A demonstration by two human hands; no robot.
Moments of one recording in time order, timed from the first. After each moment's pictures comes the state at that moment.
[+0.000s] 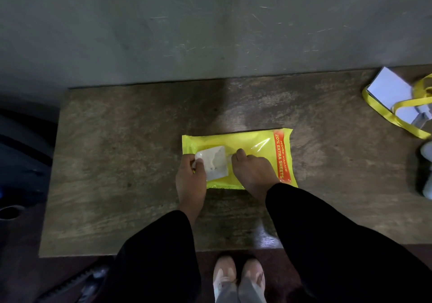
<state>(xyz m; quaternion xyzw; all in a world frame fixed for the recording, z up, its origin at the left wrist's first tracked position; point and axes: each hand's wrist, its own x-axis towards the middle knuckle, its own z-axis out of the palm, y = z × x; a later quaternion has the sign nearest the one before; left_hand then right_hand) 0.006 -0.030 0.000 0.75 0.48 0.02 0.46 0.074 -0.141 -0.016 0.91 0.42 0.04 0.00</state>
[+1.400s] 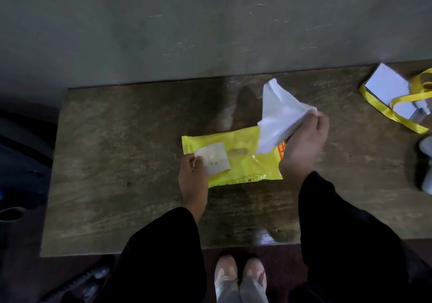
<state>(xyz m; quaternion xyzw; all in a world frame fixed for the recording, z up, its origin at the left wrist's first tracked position) 0.011 -0.041 -0.003 0.66 0.54 0.06 0.52 0.116 -0.158 0.049 0.63 -0.27 0.04 -0.72</state>
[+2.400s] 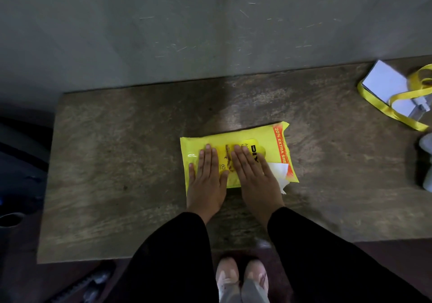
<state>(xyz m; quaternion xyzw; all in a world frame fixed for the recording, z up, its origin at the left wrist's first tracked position) -0.002 -0.050 -0.027 0.94 0.16 -0.22 0.19 0.040 -0.171 -0.044 0.94 0.33 -0.02 0.00</state>
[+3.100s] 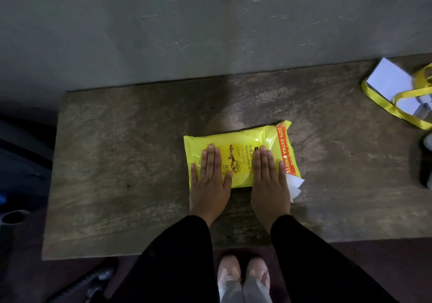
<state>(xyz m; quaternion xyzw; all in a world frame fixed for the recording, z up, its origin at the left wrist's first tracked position) -0.009 -0.052 -0.035 0.97 0.15 -0.15 0.14 0.025 -0.180 -0.052 0.98 0.18 -0.03 0.00</state>
